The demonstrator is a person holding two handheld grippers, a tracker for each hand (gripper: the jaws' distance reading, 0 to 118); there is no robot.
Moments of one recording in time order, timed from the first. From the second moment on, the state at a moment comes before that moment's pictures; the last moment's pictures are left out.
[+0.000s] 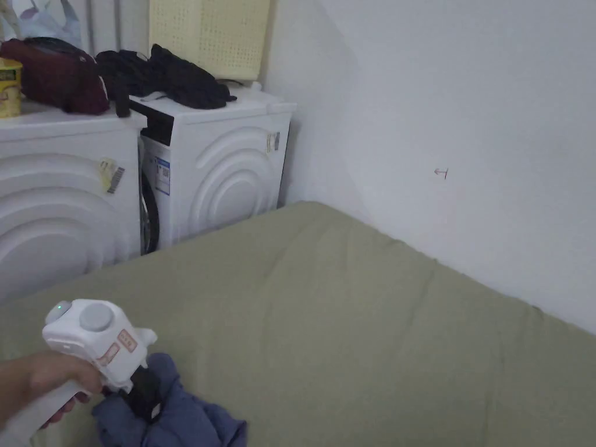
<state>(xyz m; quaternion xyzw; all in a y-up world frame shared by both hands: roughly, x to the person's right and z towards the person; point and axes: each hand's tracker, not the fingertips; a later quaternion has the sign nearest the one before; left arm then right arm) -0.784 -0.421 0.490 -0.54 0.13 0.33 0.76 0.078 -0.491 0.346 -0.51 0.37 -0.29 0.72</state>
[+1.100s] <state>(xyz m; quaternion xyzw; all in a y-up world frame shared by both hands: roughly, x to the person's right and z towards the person) -0.316 -0.173 0.554 0.00 0.21 0.00 0.98 0.067 -0.232 0.367 -0.18 0.26 0.00 0.95</state>
